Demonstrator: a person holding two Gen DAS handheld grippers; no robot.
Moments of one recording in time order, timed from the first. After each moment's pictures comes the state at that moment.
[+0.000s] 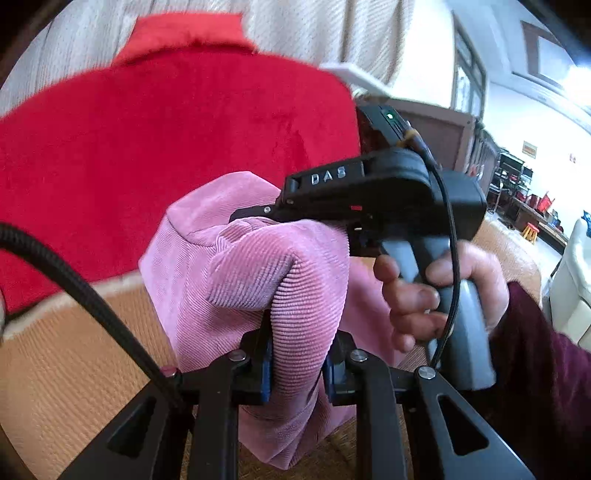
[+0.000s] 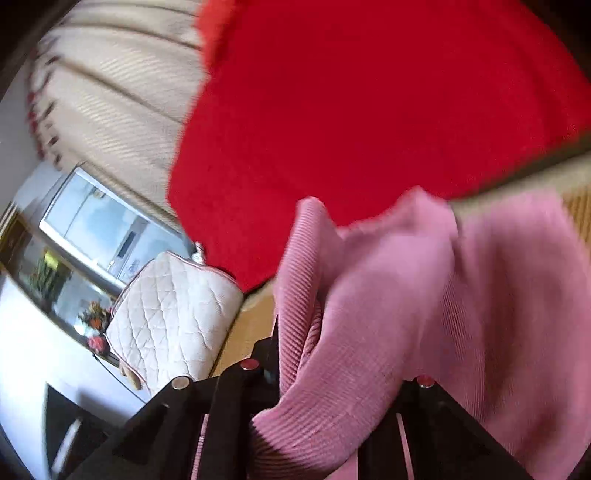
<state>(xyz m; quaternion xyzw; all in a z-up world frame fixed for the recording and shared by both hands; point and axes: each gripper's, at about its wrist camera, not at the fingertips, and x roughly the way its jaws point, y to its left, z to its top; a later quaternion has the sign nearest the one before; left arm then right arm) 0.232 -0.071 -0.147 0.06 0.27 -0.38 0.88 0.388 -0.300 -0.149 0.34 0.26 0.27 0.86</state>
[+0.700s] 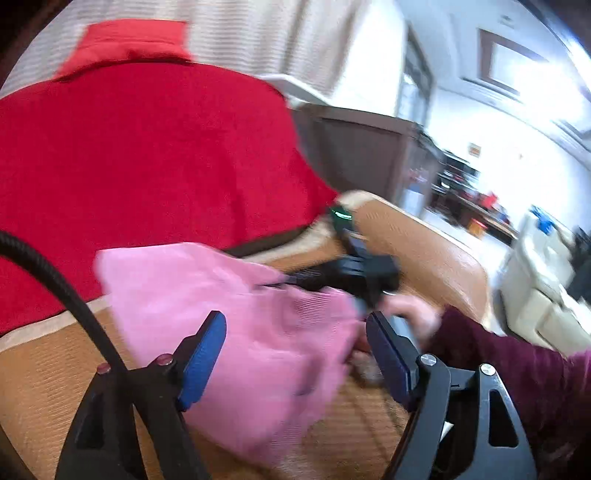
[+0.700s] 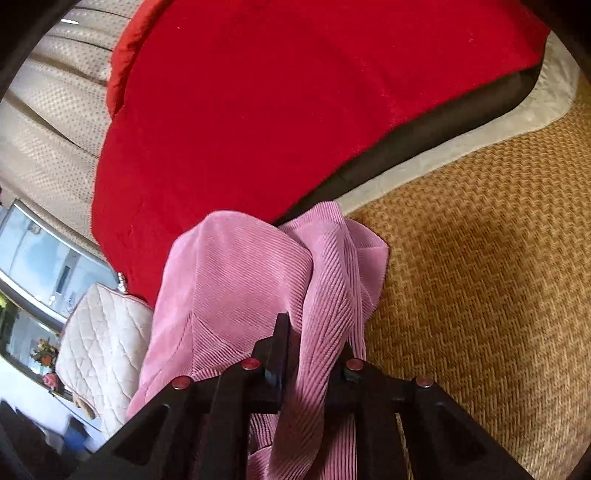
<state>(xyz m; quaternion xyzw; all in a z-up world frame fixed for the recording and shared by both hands) 0.240 -0.109 -0.126 0.04 0.26 -0.46 0.84 0.385 -0.400 -0.241 0.35 0.35 0.12 0.86</state>
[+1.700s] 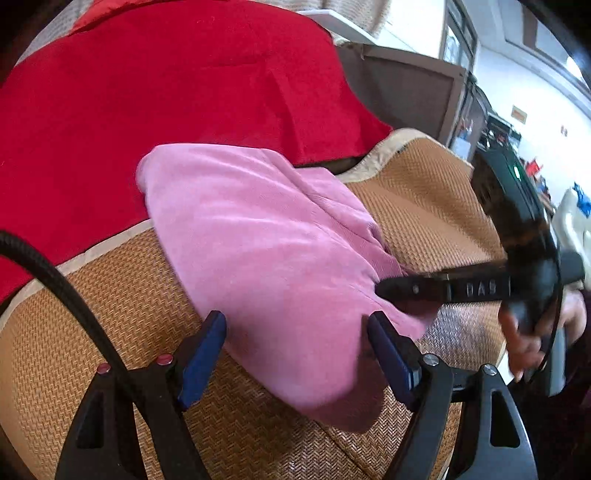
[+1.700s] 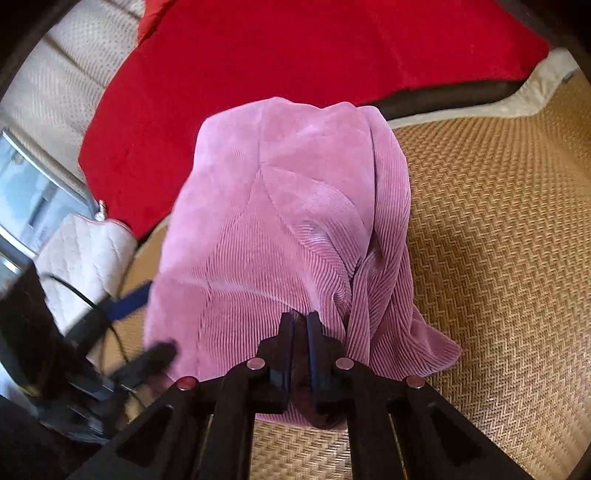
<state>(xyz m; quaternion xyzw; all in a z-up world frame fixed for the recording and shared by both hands) 0.257 -0.123 -0.177 0.10 0.37 -0.40 0.83 0.298 -0.306 -0.239 0.25 0.41 0.09 0.87</state>
